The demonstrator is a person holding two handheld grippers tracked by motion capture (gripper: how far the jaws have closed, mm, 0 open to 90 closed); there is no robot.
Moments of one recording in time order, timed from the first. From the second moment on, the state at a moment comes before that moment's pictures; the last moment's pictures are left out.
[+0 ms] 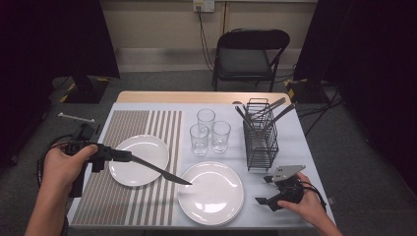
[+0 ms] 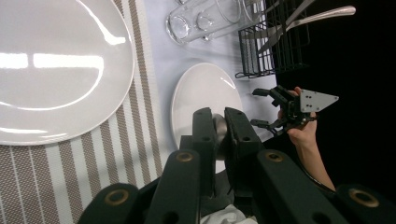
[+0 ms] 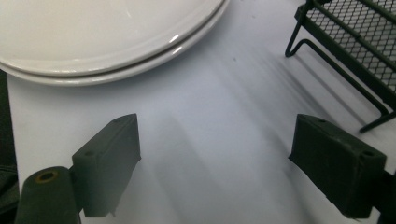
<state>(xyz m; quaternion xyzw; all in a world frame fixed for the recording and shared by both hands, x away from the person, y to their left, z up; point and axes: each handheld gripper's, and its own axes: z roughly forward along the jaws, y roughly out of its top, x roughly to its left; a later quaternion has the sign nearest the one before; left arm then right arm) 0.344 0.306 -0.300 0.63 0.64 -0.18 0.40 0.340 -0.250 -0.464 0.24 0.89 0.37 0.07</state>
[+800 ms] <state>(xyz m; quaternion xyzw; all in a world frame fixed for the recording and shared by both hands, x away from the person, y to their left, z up) 0.330 0.328 -0.316 0.62 0.65 -0.18 0.40 0.343 -0.226 -0.440 0.21 0.90 0.38 0.06</state>
